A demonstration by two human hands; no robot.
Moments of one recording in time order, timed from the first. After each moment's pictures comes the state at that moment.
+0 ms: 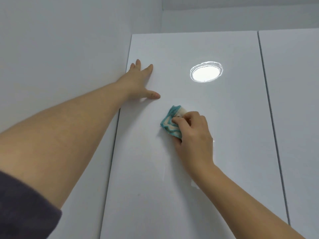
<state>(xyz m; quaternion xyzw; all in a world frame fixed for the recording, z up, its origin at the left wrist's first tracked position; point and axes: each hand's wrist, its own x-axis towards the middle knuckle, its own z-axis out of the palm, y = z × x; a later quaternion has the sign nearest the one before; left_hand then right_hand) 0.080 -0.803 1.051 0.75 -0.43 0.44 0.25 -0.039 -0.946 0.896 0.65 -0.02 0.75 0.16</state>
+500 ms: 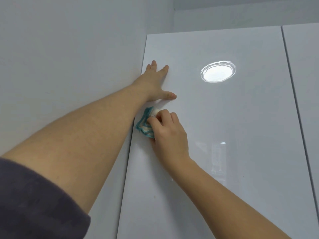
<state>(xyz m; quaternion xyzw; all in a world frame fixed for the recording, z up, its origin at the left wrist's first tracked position) 0.077 -0.801 1.046 0.74 -0.43 0.45 0.26 0.031 -0.891 0.906 0.65 0.04 0.72 0.23</state>
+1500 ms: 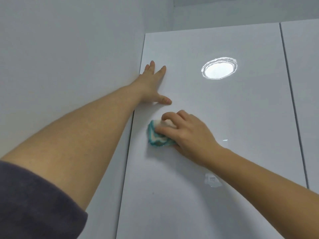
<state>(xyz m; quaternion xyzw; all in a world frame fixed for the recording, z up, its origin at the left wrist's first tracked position) 0.074 -0.795 1.041 0.75 -0.44 0.43 0.24 -0.029 -0.938 0.927 0.73 0.17 0.55 0.38</state>
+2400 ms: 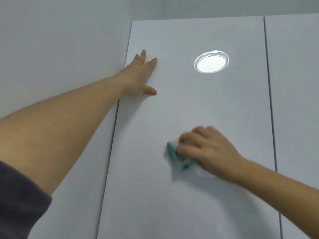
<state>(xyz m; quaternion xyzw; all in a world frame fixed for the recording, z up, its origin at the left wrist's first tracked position) 0.070 -0.798 1.033 0.74 -0.46 0.43 0.25 -0.102 -1.000 0.882 0.74 0.20 0.49 0.42</state>
